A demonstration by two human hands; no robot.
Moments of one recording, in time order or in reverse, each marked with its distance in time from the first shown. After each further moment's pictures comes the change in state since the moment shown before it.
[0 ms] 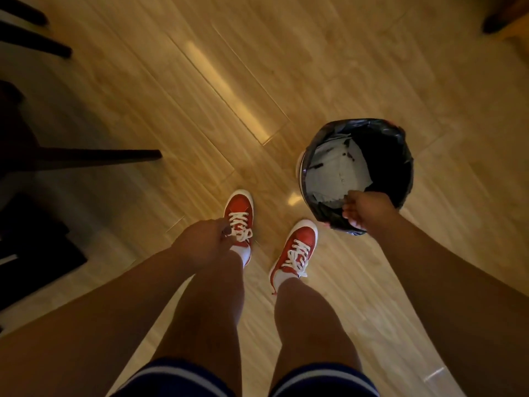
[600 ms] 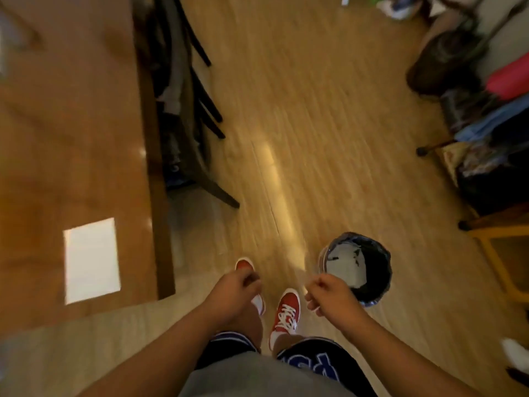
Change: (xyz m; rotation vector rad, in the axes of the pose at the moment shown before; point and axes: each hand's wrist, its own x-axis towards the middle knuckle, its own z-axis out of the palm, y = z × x) left_hand -0.312 0.055 -0.056 -0.720 0.396 -0.084; right_hand -0.379 0.016 -0.009 -0.704 -0.410 -0.679
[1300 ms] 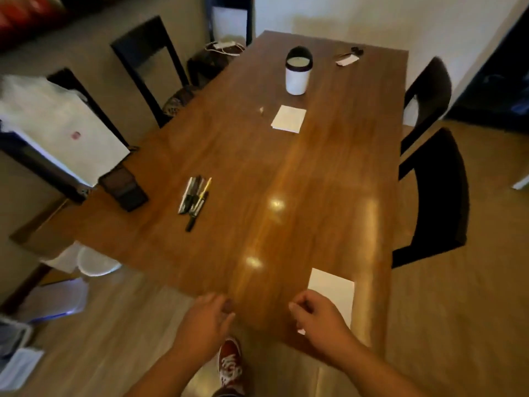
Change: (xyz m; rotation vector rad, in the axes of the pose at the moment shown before) left_hand -0.217 -0.334 -0.255 0.083 0.733 -0.163; right_hand -0.073 -0.248 0.404 -0.522 -0.313 -0.502
